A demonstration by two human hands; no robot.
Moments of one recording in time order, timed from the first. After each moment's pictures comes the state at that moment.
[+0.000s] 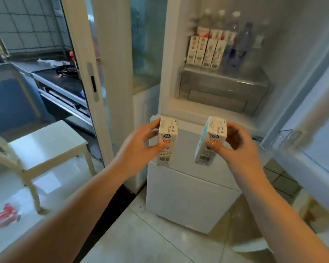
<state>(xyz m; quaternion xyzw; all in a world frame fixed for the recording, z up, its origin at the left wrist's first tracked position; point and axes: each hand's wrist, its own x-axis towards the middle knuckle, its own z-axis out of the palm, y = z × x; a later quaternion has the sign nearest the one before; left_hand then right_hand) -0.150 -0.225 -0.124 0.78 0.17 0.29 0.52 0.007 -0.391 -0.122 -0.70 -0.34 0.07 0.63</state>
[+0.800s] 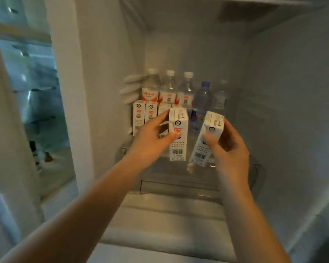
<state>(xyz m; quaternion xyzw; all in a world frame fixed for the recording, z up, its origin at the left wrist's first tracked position) 0.245 -0.066 -0.020 0.77 -0.02 0.33 0.55 0.312 -0.220 -0.035 -0.58 -0.26 -0.10 0.76</state>
